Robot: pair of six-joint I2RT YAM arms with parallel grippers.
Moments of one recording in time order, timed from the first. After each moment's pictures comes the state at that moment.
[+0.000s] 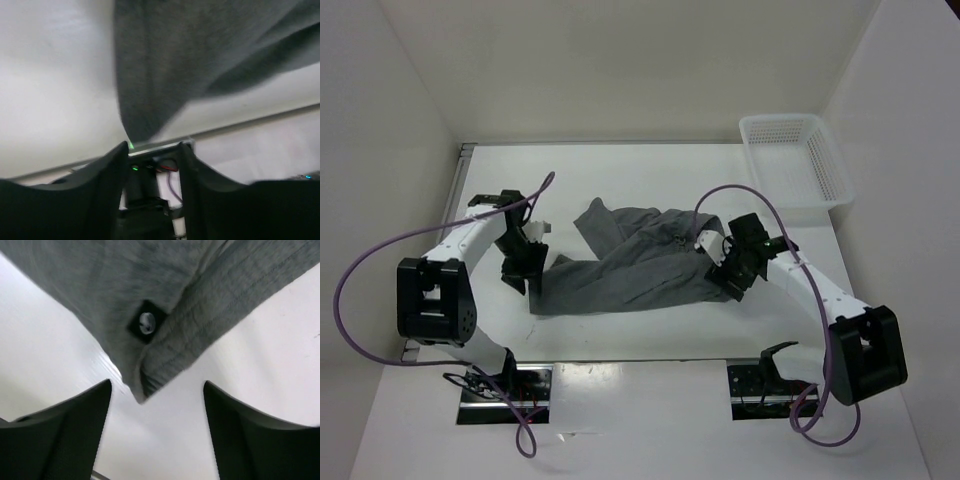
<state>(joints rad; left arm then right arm) -0.02 1.58 1.13 -1.18 0.19 0.07 0.30 1.24 0.77 -0.69 -0.11 -0.66</state>
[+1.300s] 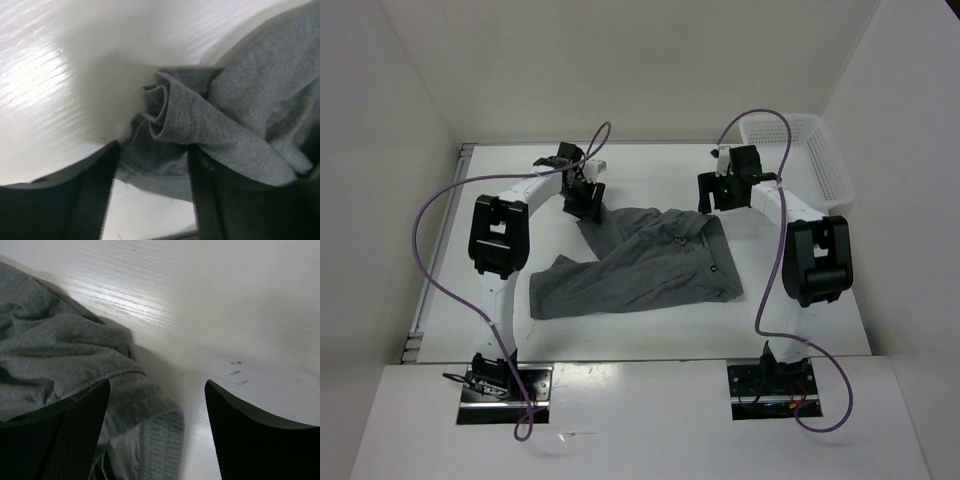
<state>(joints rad) -0.21 2.25 1.80 -0.72 0.29 0.07 0.14 1.81 1.34 -0.38 -0.20 -0.03</state>
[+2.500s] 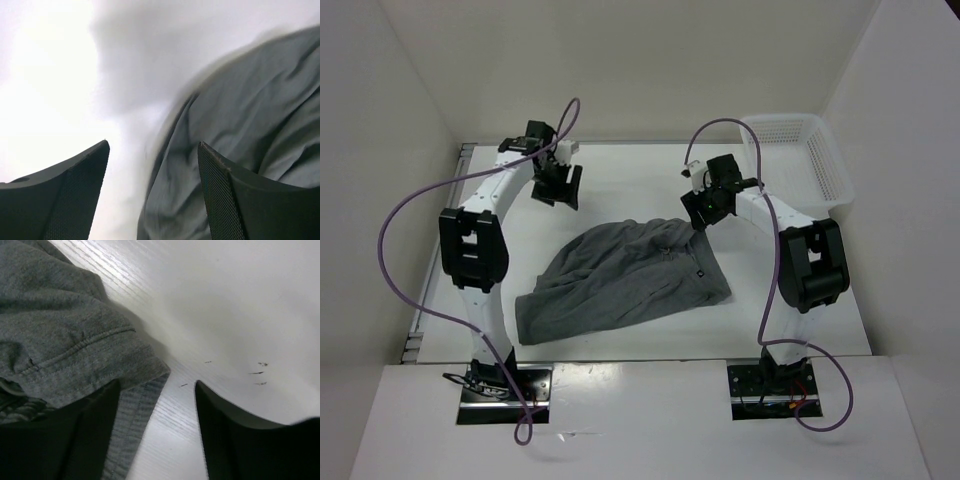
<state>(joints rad) -0.12 2.03 1.82 -0.98 0.22 0.07 0.27 1.81 1.30 -0.47 -0.15 -0.30</state>
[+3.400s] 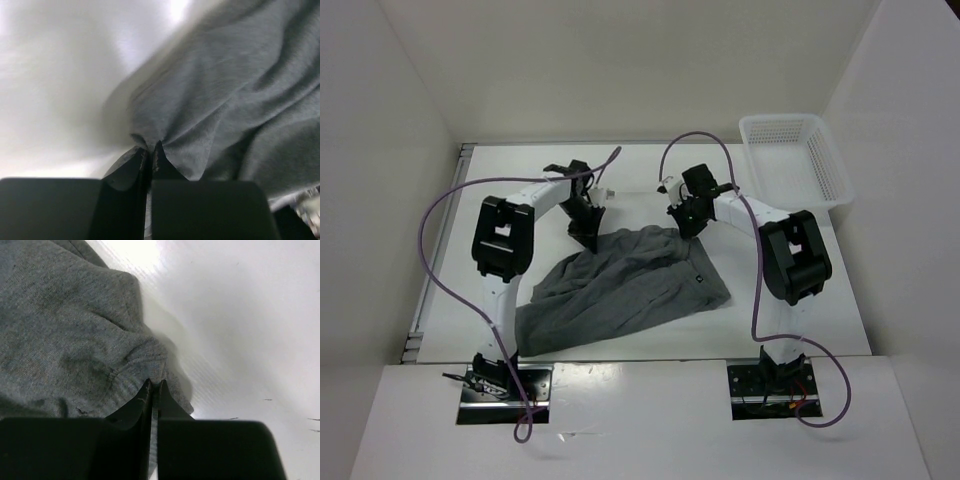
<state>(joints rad) -0.28 2.22 1.72 -1.02 0.40 0.07 0.38 1.91 1.32 -0.48 -0.20 -0.35</state>
